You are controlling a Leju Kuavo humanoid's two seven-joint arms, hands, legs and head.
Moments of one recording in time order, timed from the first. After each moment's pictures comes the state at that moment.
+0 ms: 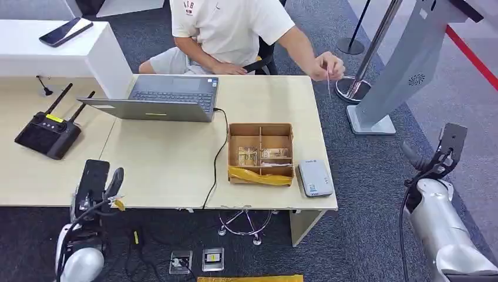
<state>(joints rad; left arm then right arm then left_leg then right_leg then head) -0.03 0.15 -0.21 -1.70 -0.50 0.27 0.42 -0.63 -0.43 0.11 -0.69 -0.28 -0.43 0.00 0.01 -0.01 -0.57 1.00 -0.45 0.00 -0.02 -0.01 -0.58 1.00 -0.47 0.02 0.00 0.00</state>
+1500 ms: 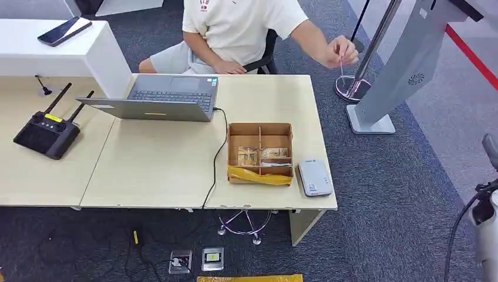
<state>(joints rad) -0.09 0.51 0.12 -0.53 -0.21 0.54 0.29 -0.44 -0.62 -0.16 -1.08 -0.21 -0.47 0.07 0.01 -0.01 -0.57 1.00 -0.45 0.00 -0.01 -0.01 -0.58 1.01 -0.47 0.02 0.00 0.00</state>
